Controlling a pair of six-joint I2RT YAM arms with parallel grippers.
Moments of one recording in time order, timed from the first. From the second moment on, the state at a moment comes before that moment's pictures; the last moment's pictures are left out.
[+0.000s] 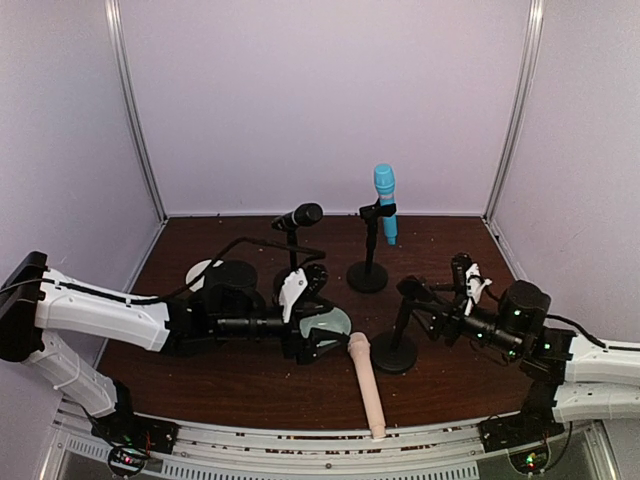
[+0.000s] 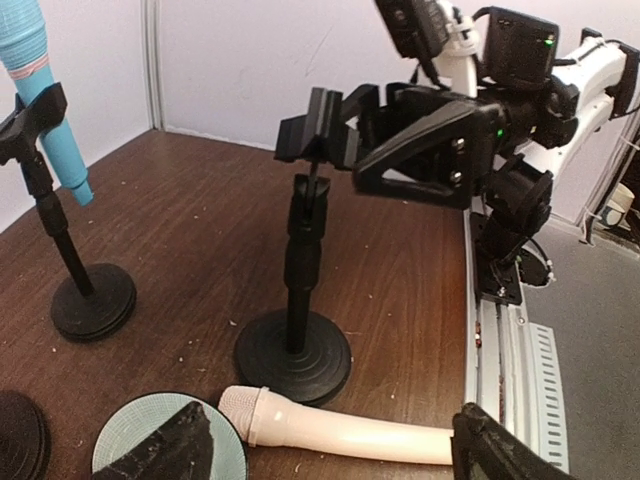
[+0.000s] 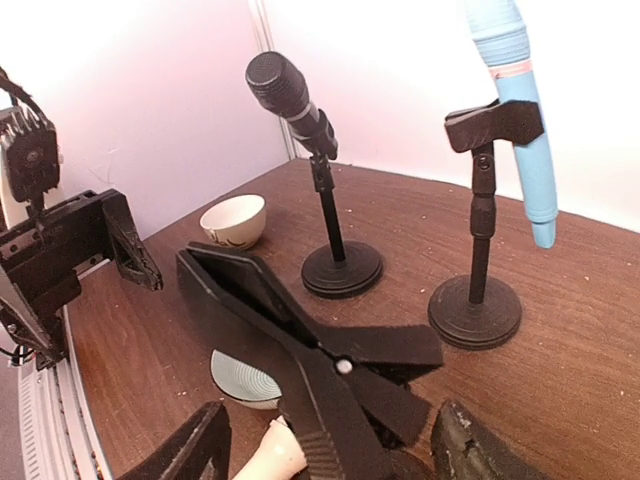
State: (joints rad) left arm -1.11 1.44 0.75 0.45 0.24 -0.07; right arm 0.84 0.78 0.27 0.39 0.00 0.18
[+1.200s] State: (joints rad) left arm -1.07 1.45 0.79 0.27 -0.07 -0.12; right arm 1.40 1.46 0.78 -0.38 0.33 0.45
